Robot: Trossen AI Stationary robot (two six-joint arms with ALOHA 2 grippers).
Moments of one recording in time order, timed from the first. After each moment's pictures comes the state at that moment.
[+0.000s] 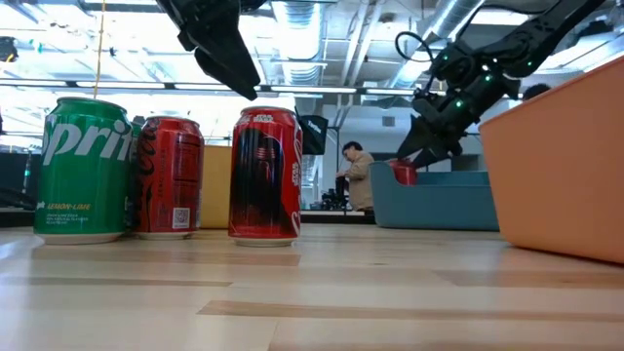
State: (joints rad) left arm -0.17 1.39 1.12 -0.58 -0.38 -0.22; right arm -0.72 1.32 0.73 -0.07 -0.19 0.04
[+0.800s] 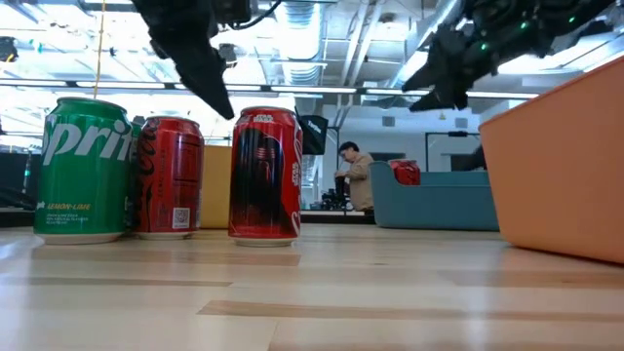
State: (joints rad) left arm -0.23 1.41 1.08 -0.64 -0.28 -0.32; right arm -0.57 1.01 0.73 -0.11 -0.18 0.09
